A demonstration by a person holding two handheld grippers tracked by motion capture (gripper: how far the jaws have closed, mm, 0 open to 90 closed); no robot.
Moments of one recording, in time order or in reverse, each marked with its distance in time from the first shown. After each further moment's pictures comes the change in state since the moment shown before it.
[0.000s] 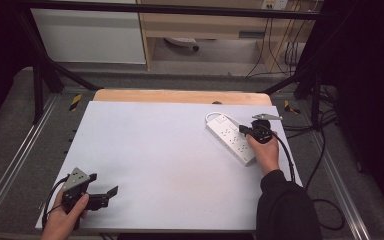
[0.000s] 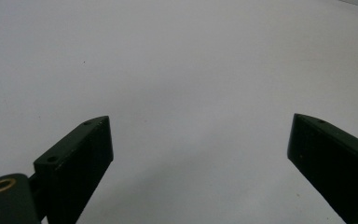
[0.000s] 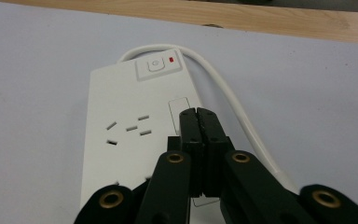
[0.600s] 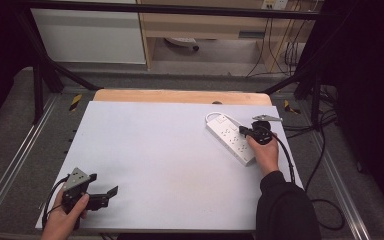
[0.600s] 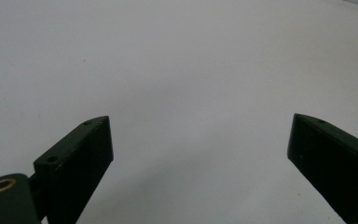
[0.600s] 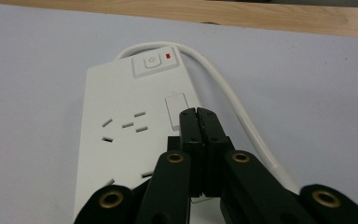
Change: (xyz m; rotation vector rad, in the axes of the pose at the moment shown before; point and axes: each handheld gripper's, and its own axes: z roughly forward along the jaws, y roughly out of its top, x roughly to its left) left arm 0.000 0.000 0.000 0.006 -0.003 0.001; right arm -0.002 -0.005 0.002 -0.007 -0.001 0.013
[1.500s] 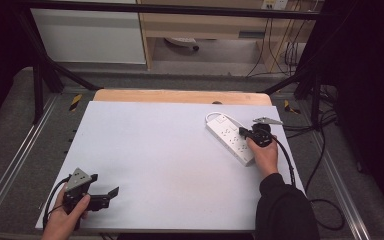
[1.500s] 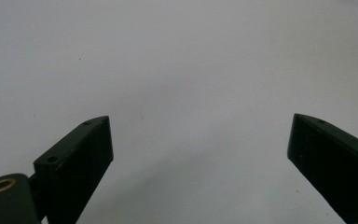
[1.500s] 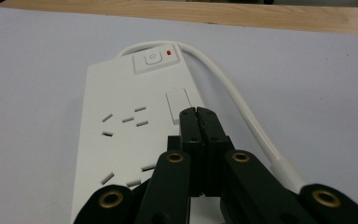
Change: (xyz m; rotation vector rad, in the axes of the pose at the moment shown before) left arm -0.002 0.000 0.001 0.013 -0.003 0.013; right arm 0.000 -0.009 0.001 -0.031 0.002 0.000
